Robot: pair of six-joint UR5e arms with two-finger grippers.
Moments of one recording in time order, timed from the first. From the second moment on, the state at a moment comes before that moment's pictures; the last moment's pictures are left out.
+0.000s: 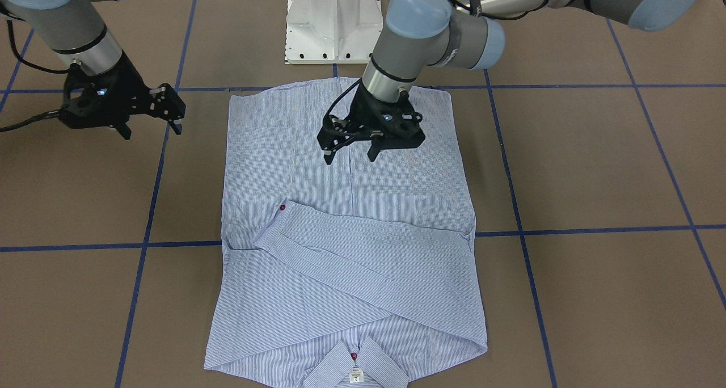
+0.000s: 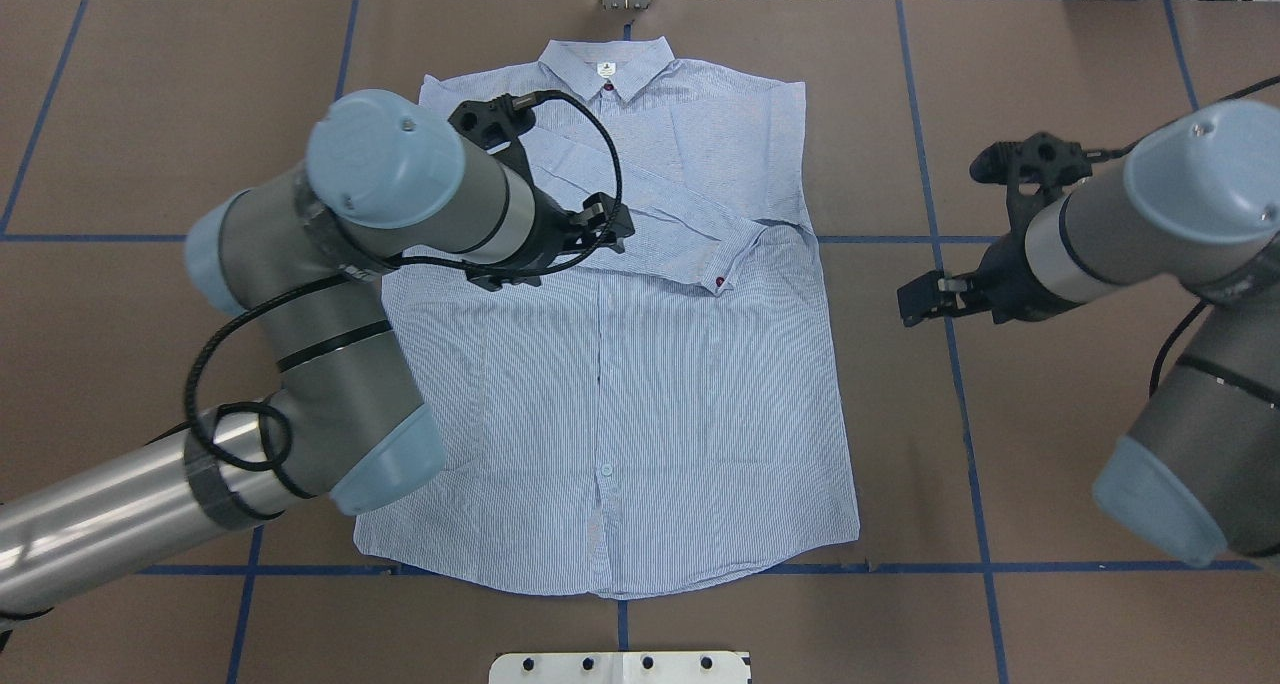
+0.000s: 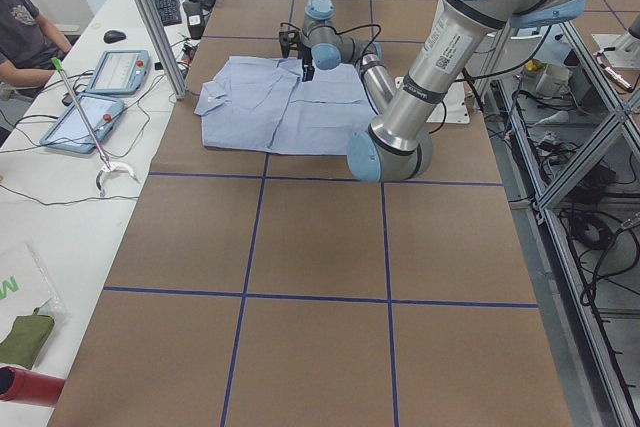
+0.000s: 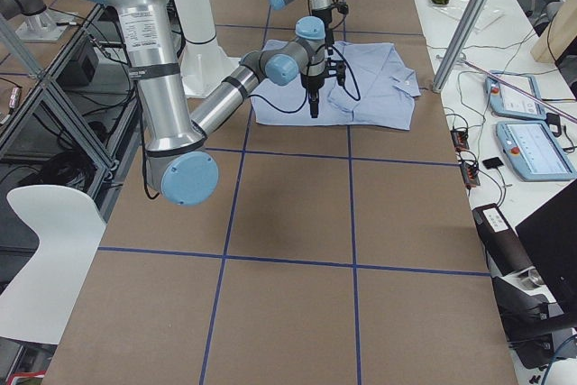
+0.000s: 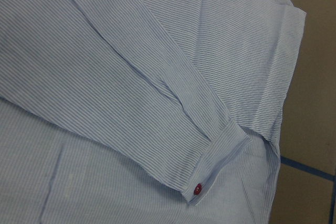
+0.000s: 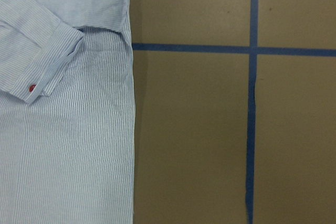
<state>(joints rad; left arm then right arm) -0.60 -2.24 -1.77 -1.81 -1.85 -1.51 0.72 -1.43 2.09 -1.45 1.99 1.03</state>
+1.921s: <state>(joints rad) -0.60 -2.05 -2.03 -1.72 -1.84 -1.46 0.25 -1.43 2.02 -1.38 1.78 1.36</state>
